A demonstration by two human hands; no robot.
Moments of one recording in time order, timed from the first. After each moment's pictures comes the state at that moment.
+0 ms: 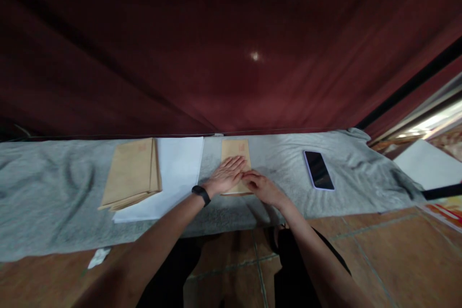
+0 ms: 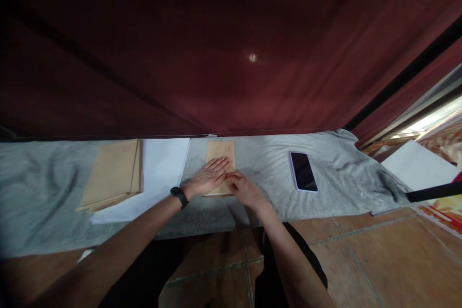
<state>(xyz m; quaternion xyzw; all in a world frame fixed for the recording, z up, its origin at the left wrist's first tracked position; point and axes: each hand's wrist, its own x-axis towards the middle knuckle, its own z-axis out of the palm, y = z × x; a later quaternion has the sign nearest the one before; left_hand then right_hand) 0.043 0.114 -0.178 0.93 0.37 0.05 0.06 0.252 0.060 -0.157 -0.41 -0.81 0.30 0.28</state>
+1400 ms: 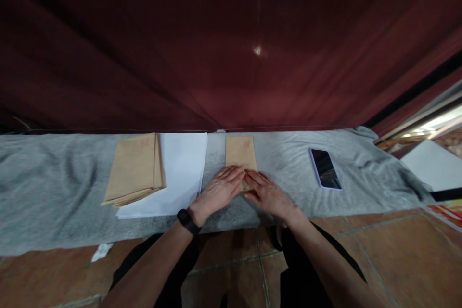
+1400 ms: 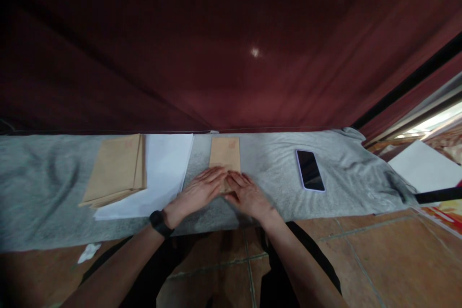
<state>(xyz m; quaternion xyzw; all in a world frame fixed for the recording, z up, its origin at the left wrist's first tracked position) 0.019 0.050 -0.132 0.91 0.38 0.11 0.09 0.243 0.027 -0.150 -0.44 -0.88 0.13 0.14</state>
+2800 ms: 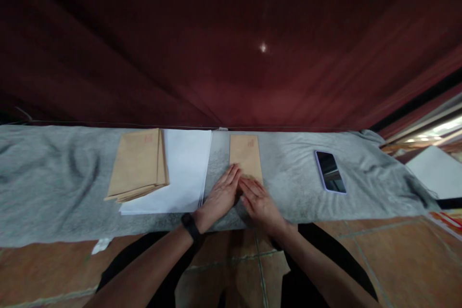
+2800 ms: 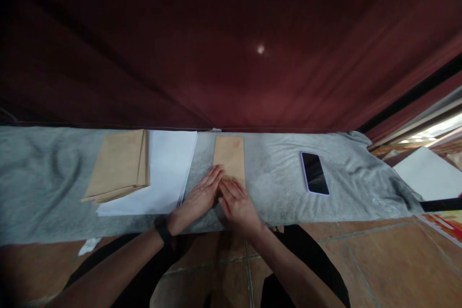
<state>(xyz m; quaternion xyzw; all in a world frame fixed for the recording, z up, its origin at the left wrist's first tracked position) 0.013 0.036 -0.177 0.86 0.47 0.17 0.11 0.203 -0.003 -0.160 -0.45 -0.86 0.09 0.21</state>
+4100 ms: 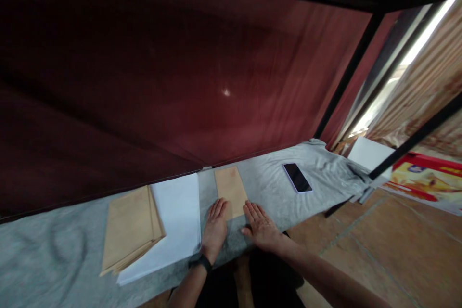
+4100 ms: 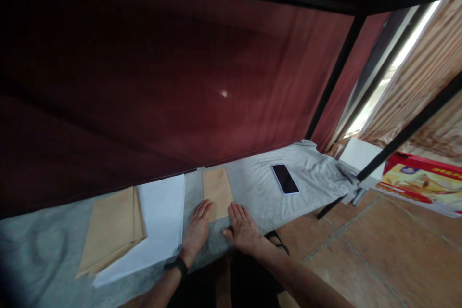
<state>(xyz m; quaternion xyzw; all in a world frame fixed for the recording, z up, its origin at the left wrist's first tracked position) 0.005 0.034 -0.182 0.85 0.48 0.22 0.02 0.218 -0.029 -0.204 -0.56 -0.80 -0.09 0.18</state>
